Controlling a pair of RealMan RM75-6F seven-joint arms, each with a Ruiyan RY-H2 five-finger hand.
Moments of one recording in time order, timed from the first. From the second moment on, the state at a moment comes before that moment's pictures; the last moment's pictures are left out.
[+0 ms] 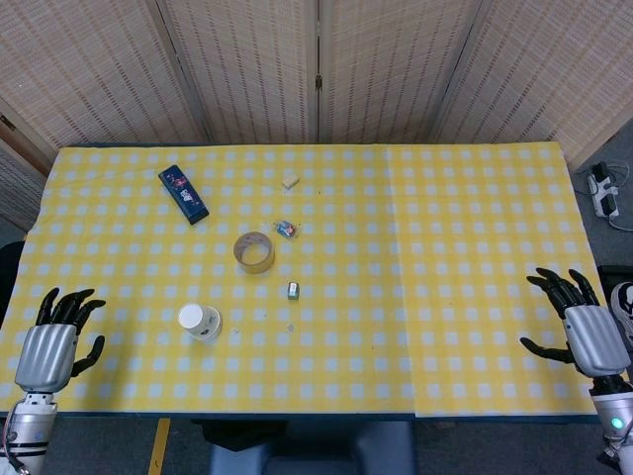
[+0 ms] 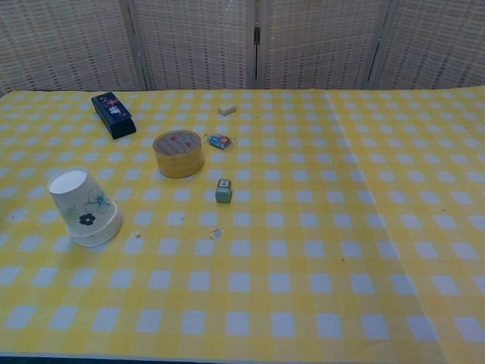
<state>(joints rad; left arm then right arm) -0.16 -1.24 -0.06 -1.60 1.47 1.47 0.17 0.14 -1.08 0.06 -1.54 -1.53 1.42 0.25</state>
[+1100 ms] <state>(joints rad) -0.44 -1.14 -0.08 -1.62 1.65 1.16 0.03 0.11 -1.05 0.09 -1.58 -1.53 1.52 0.22</state>
